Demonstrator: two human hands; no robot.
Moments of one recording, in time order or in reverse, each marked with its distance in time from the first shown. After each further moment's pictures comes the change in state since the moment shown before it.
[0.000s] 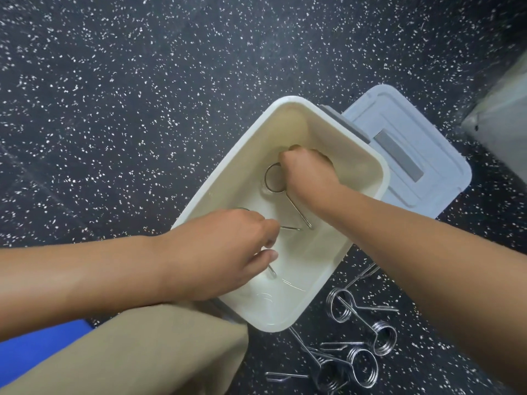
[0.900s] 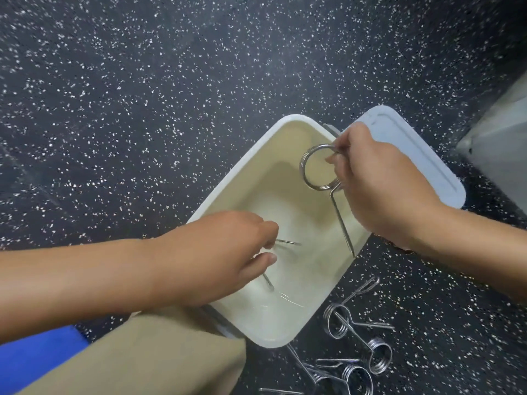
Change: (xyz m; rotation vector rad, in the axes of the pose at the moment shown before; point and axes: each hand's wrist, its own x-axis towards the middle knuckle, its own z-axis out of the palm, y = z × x) left_hand -0.004 -0.004 -0.014 -0.066 0.032 -0.036; right_hand -0.075 0.036 -0.086 0.348 0.167 0.052
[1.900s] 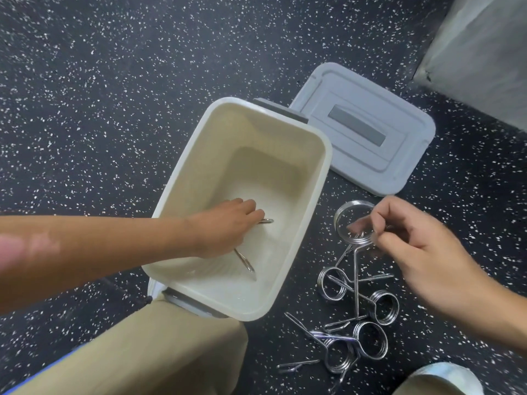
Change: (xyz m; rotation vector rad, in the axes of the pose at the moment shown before) left_hand 0.089 -0.038 0.071 0.460 -0.255 0.232; right_hand -0.159 0.084 0.036 0.835 -0.001 0.386
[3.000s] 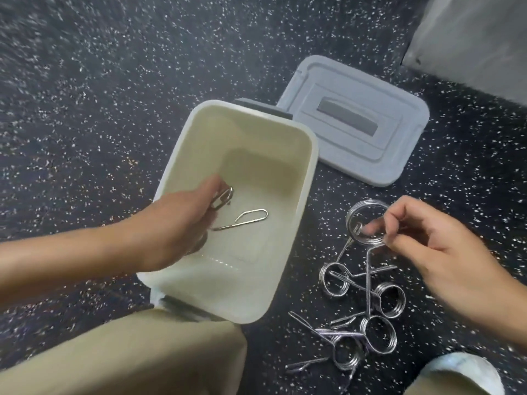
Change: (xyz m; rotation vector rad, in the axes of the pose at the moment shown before) left_hand -0.069 0.024 -0.085 -0.498 0.156 -0.273; right_hand -0.015 0.015 -0.011 0.058 0.039 0.040
